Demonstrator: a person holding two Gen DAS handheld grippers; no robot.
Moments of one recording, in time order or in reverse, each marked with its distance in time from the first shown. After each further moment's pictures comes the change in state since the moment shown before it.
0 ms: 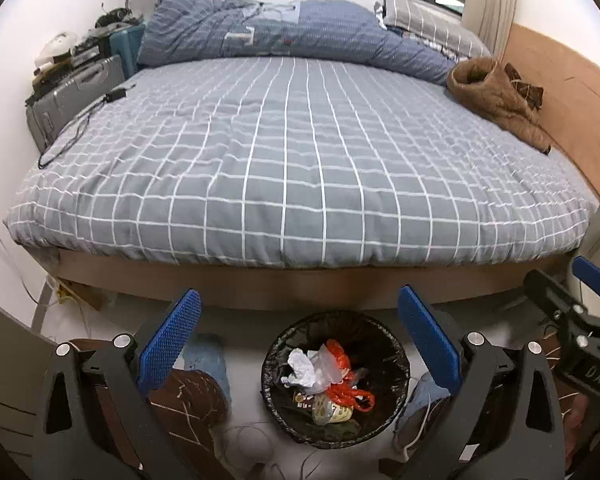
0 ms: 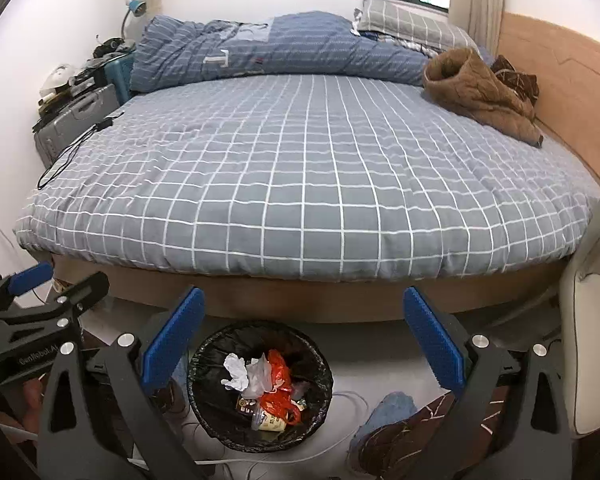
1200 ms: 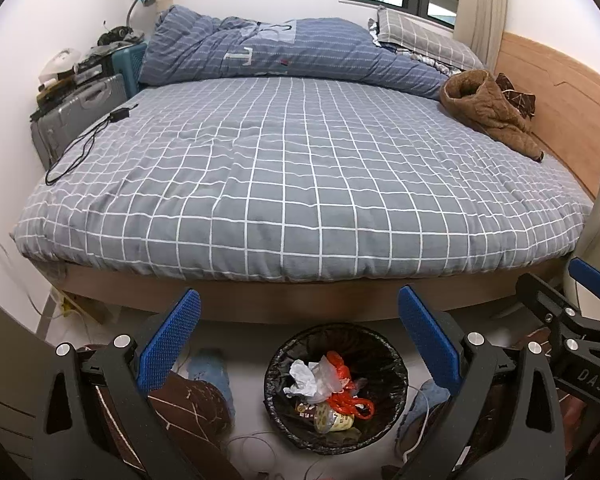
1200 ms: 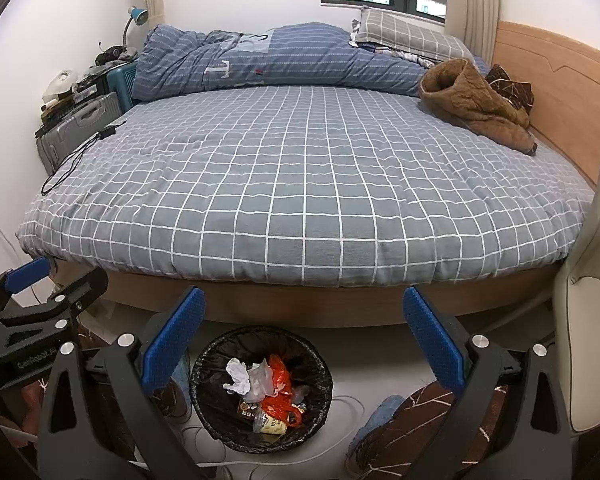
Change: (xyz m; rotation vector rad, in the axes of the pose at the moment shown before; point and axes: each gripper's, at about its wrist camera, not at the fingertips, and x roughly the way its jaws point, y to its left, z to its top) left arm -0.021 -0.001 0.001 0.009 -0.049 0.004; right arm -0.018 -0.001 -0.001 0.005 -0.028 -0.002
